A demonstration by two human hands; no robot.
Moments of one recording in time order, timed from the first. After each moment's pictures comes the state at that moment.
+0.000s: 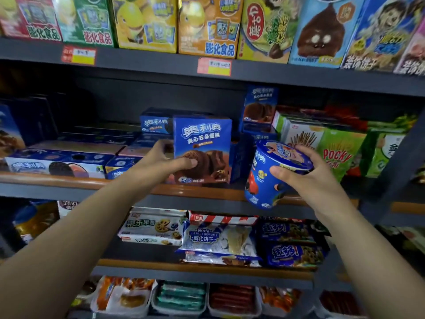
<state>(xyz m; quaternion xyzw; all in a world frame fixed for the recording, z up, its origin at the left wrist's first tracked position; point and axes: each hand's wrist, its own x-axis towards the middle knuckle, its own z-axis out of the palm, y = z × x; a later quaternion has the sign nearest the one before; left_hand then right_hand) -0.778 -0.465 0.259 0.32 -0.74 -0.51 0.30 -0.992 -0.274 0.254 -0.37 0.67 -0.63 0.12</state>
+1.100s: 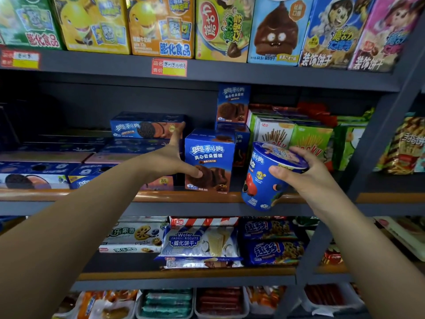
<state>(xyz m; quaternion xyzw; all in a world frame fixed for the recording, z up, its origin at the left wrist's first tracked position) -0.858 -0.463 0.274 0.28 -0.81 -0.49 0.13 -1.039 -0.242 0.251 -0.35 0.67 -0.64 0.13</state>
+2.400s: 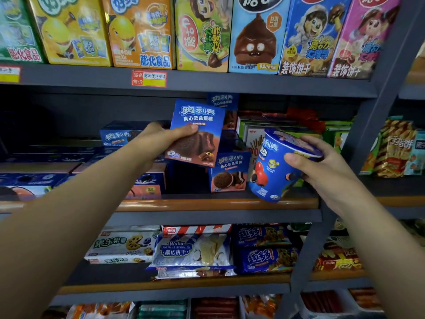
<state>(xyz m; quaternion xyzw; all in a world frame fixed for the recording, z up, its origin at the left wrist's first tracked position) -0.877 -0.456 0.314 0.30 -0.73 -0.55 0.29 -1.079 -0.219 0.275 -0.36 0.63 -0.68 0.12</state>
